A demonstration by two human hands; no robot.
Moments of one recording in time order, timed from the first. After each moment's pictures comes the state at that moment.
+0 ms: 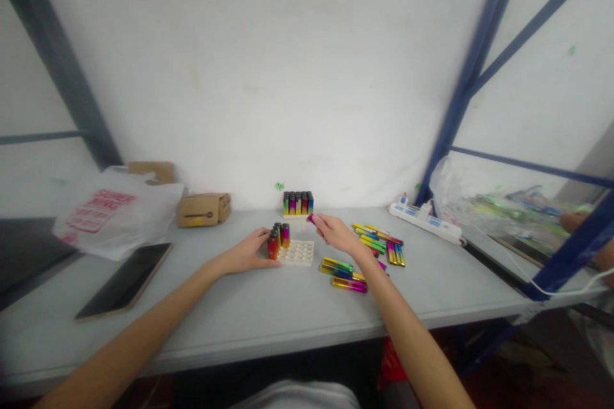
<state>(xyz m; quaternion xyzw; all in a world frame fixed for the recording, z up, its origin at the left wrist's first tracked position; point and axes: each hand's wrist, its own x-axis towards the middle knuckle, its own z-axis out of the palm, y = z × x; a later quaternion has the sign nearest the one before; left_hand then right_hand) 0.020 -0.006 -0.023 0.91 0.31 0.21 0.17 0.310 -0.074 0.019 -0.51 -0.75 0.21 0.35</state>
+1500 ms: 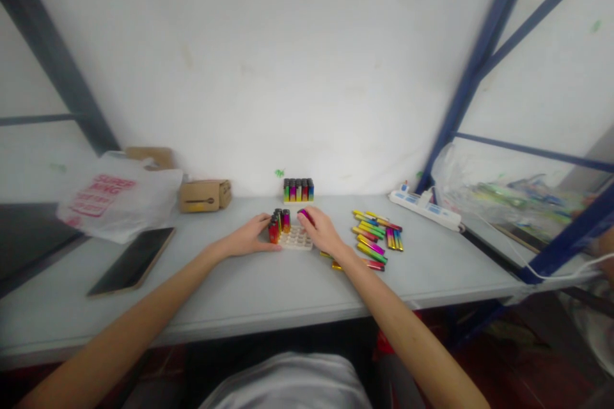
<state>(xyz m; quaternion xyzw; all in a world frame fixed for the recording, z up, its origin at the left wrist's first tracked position) 0.023 -0.008 -0.020 0.91 0.30 0.22 0.17 0.271 -0.077 -0.016 -0.49 -0.75 0.11 0.43</state>
